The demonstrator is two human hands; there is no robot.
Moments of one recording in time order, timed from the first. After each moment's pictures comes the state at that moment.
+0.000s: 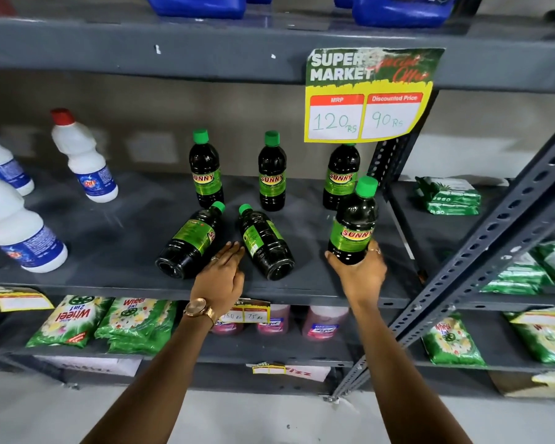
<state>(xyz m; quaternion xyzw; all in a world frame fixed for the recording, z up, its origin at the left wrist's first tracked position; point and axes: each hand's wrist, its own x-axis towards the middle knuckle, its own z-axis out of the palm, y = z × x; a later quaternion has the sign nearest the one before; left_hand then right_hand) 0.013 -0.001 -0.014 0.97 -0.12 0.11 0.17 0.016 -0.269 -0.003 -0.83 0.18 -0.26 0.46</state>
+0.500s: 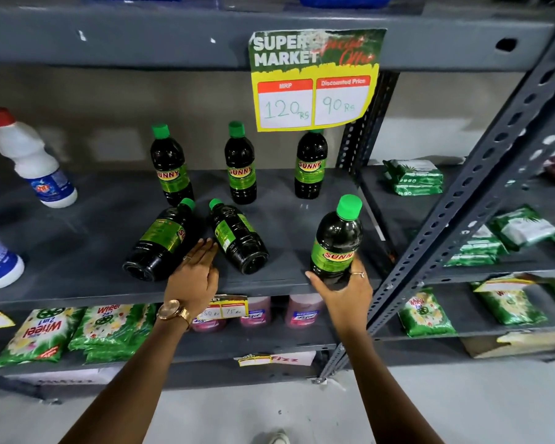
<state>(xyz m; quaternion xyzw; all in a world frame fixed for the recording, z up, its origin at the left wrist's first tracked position) 0.013 -0.003 -0.012 0.97 -0.10 0.10 0.17 -0.052 -0.277 -0.021 -0.84 0.16 -0.25 0.46</state>
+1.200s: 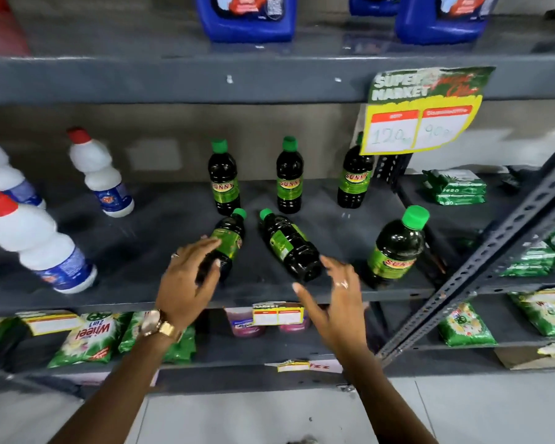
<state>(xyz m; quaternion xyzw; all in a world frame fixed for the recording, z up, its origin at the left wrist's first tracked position) -0.003 0.109 0.047 0.90 -0.17 0.23 0.33 -0.069 -0.152 0.021 -0.88 0.01 -0.27 0.39</state>
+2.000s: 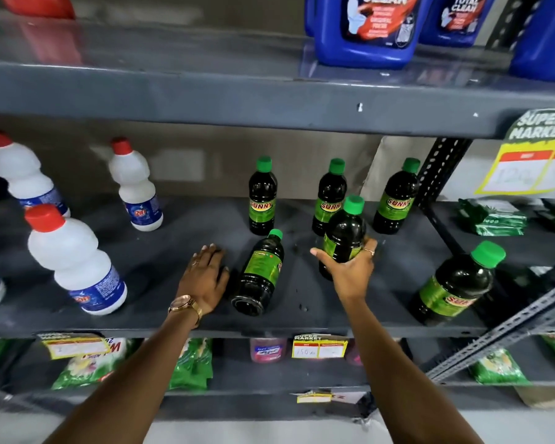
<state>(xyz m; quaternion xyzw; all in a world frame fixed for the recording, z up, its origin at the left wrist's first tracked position) 0.093 0.172 -0.006 0.97 -0.09 0.07 0.20 0.071 -0.110 0.023 -0.77 0.14 -0.26 0.57</state>
